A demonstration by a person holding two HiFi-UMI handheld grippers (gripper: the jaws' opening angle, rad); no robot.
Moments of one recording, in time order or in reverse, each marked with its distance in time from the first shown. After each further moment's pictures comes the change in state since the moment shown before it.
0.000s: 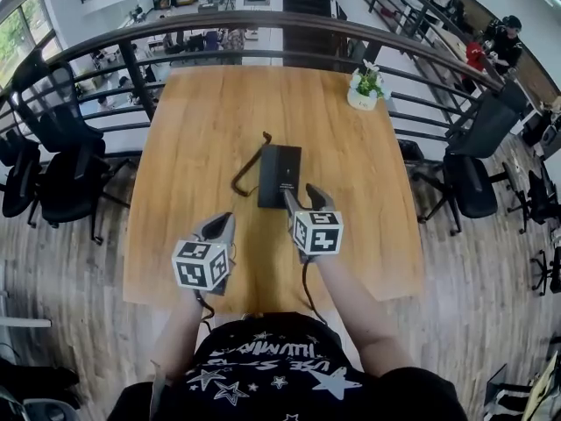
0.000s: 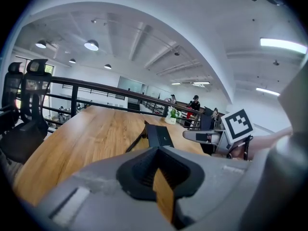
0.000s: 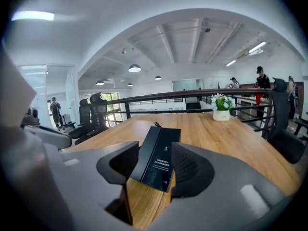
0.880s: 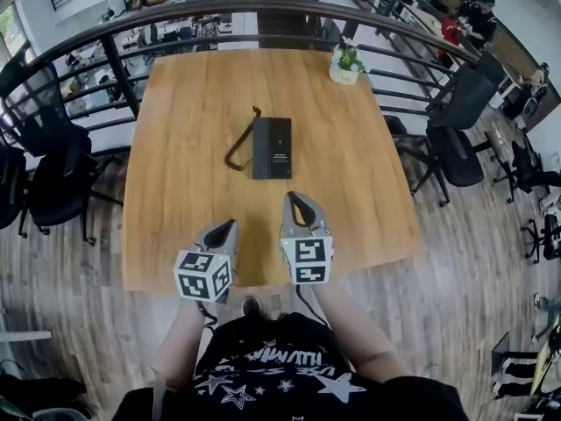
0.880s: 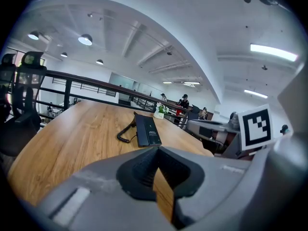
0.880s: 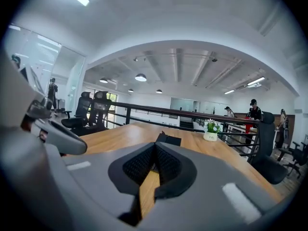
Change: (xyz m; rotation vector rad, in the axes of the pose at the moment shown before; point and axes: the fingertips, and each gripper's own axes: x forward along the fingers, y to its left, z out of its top) left arm -0.063 -0.049 -0.064 0.015 0.023 -0.121; right arm -0.120 0.070 -0.024 -0.216 -0.184 -0.125
